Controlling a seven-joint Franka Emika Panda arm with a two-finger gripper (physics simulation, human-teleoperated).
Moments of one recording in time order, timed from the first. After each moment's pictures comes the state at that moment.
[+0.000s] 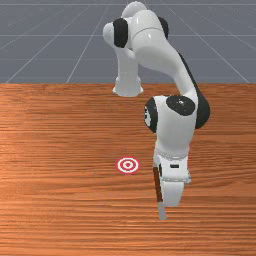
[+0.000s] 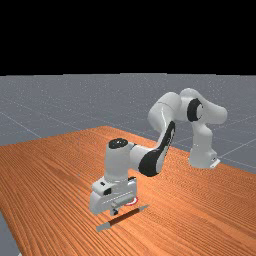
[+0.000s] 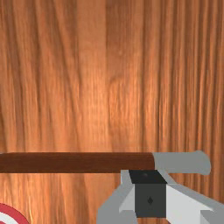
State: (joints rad) arm 0.14 1.10 0.02 -1.02 -0.09 2.15 -0.57
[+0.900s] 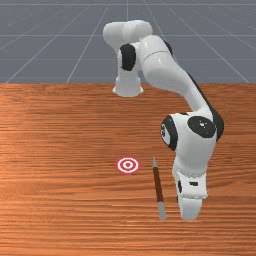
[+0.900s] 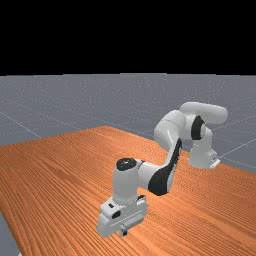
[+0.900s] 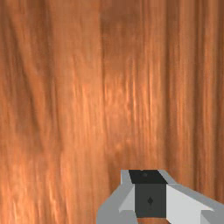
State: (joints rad) arm 0.21 1.37 0.02 -0.65 -0.08 2.02 -0.49
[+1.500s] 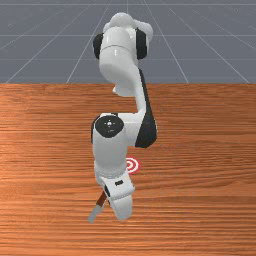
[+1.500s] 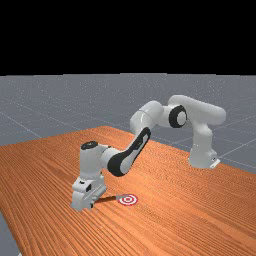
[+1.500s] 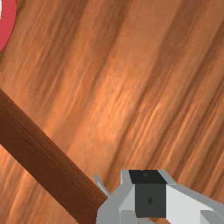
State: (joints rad) arm -0.11 1.25 0.10 -0.87 -0.13 2.15 -1.23
